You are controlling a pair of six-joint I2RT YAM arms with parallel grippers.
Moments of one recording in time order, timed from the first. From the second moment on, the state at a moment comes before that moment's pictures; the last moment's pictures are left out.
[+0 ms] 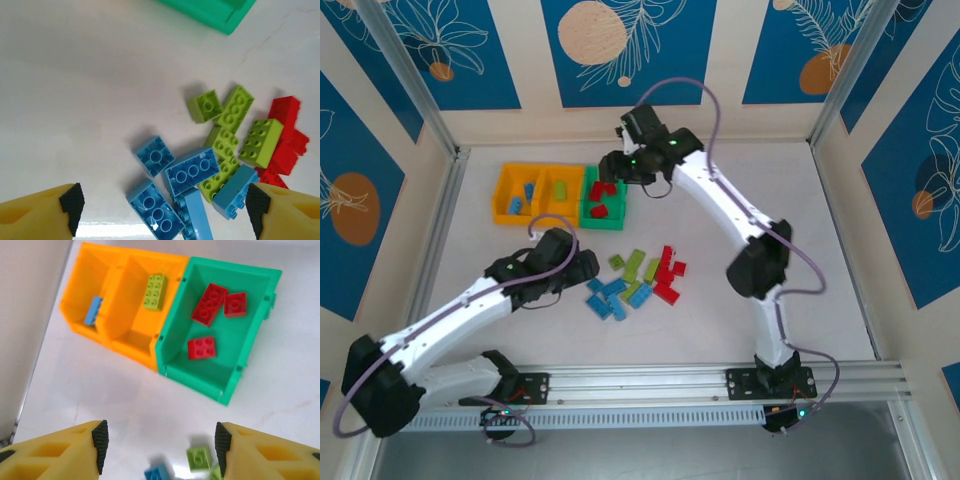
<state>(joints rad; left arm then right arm) -0.69 1.21 0.82 -0.67 -0.12 -1.00 0.63 1.90 2.08 -1.01 -0.18 0.47</state>
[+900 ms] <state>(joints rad) -0.62 1.55 0.83 -0.47 0.03 -1.09 0.63 1.58 1.67 -0.98 -0.17 0.50</state>
